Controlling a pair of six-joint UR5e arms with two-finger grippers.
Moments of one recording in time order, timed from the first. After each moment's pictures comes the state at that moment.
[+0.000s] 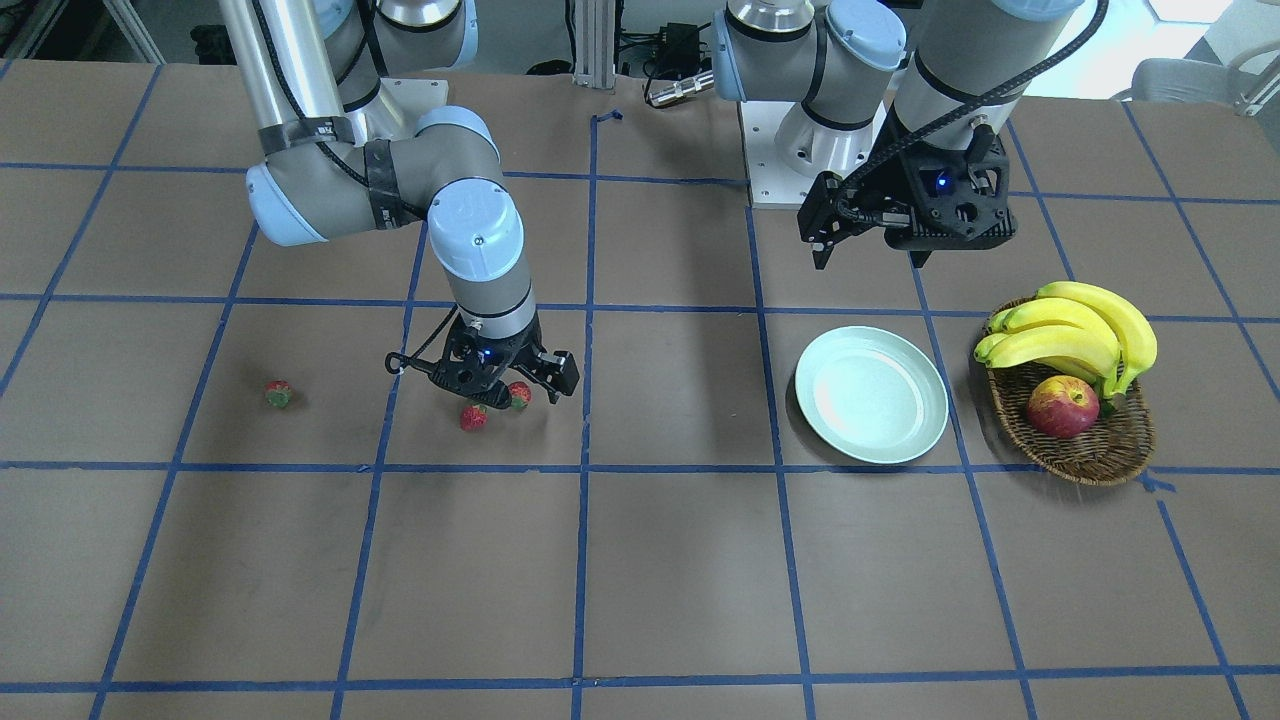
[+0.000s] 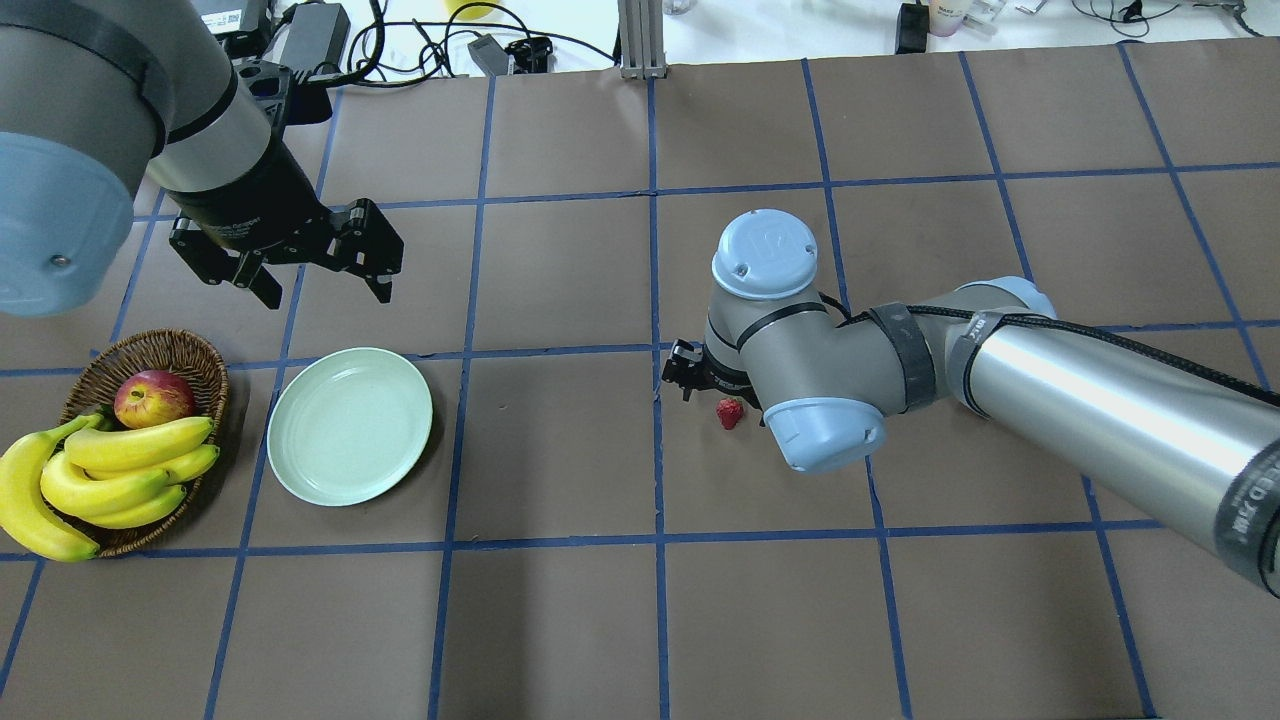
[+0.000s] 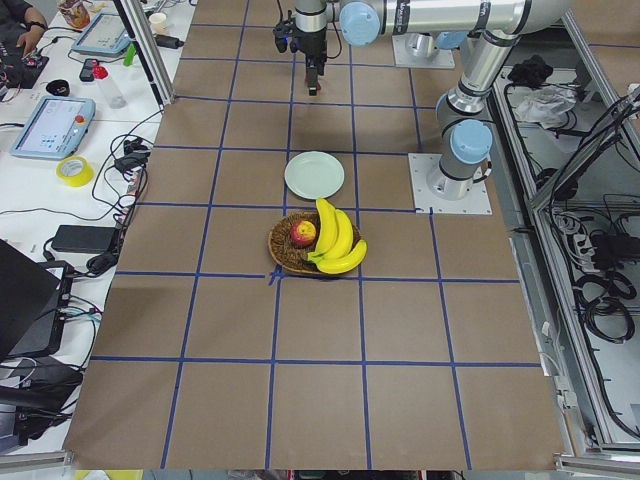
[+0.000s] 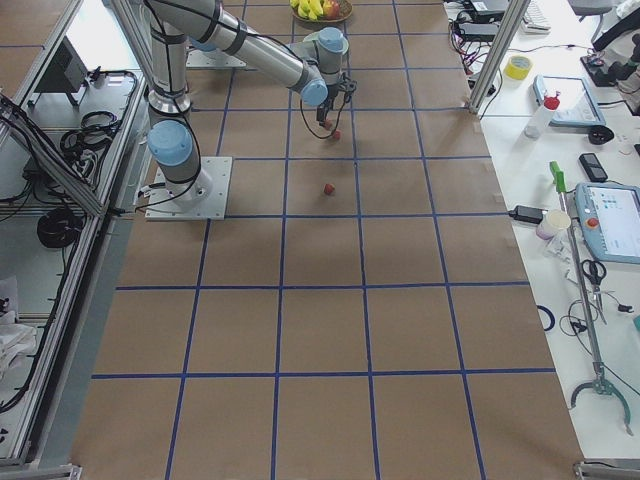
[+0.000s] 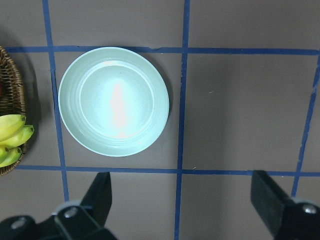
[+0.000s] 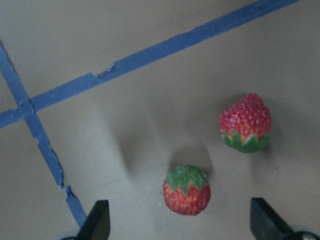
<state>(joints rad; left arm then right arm) -1.55 -1.52 -1.68 -1.54 1.60 -0.01 1.87 -1.23 2.00 -2.35 -1.53 0.71</state>
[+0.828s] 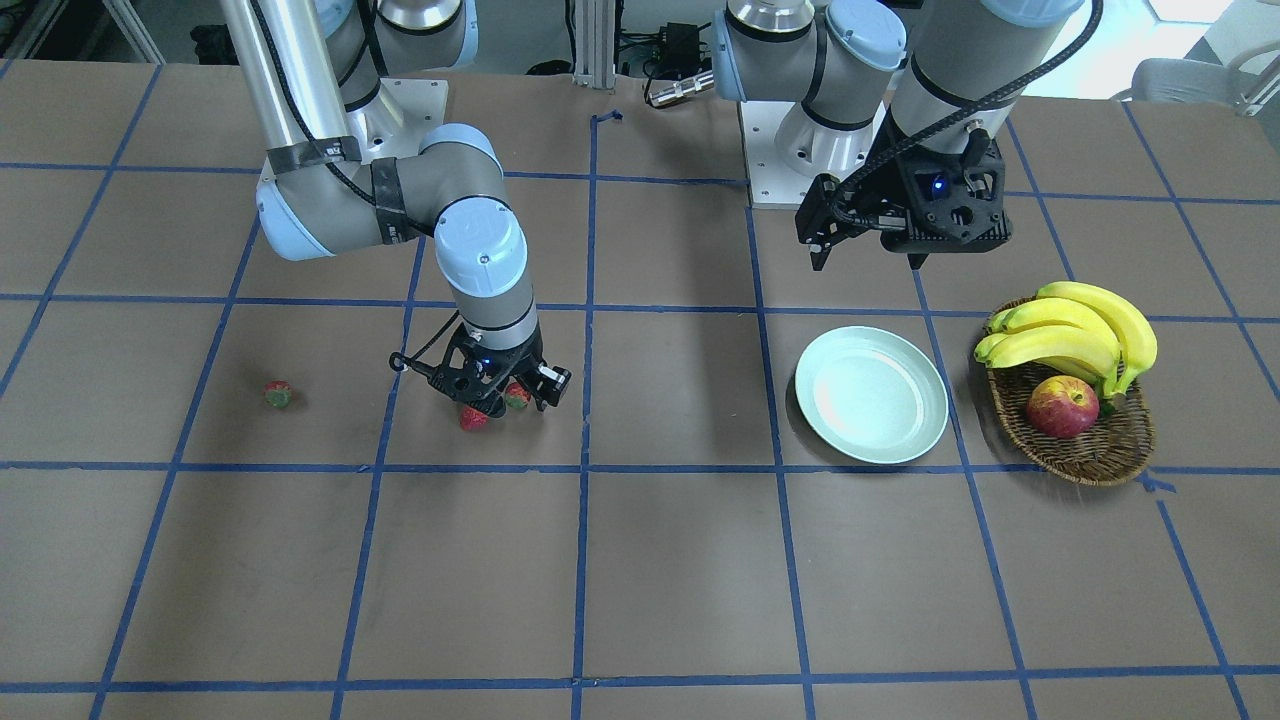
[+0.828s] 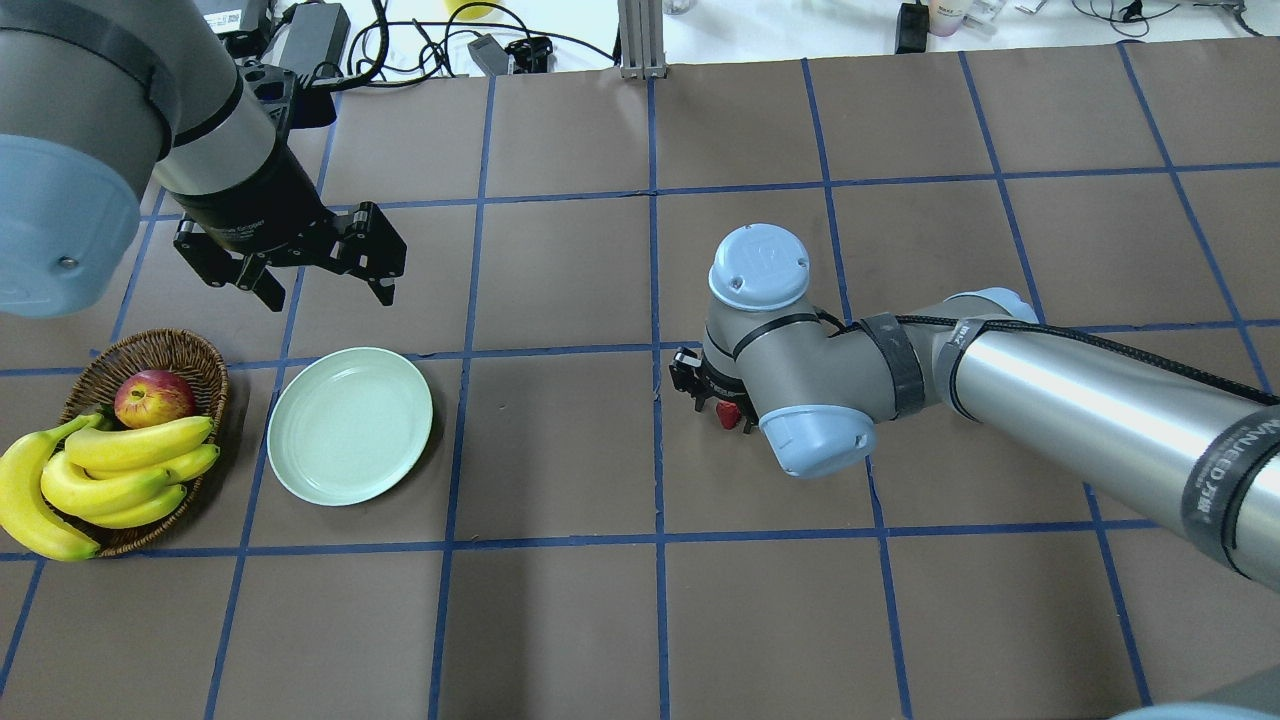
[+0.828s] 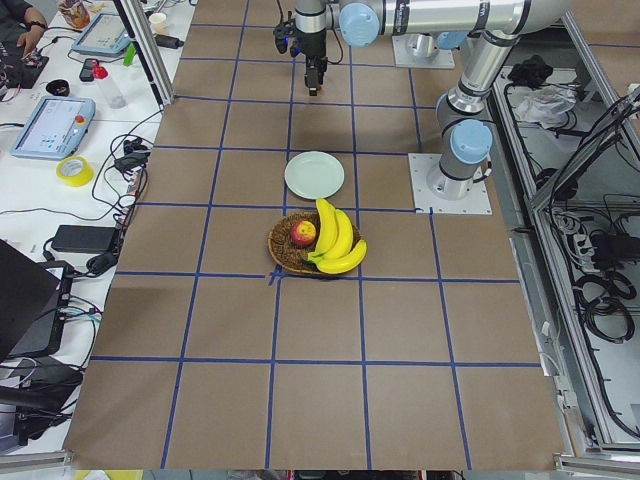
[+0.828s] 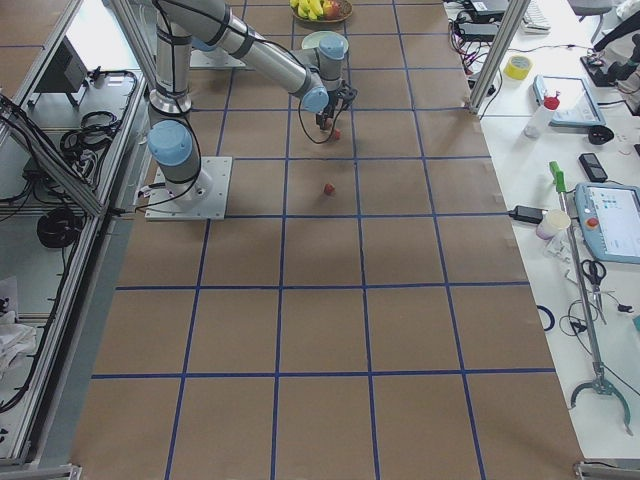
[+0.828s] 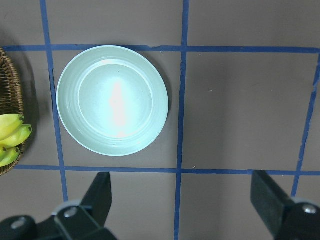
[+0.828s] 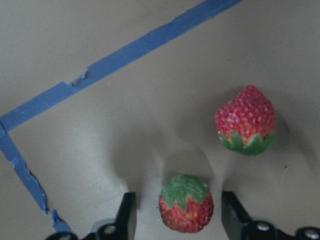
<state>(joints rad) -1.55 -1.52 -1.69 -1.54 1.60 -0.01 1.87 -1.20 2.01 -2.37 -1.53 0.78</state>
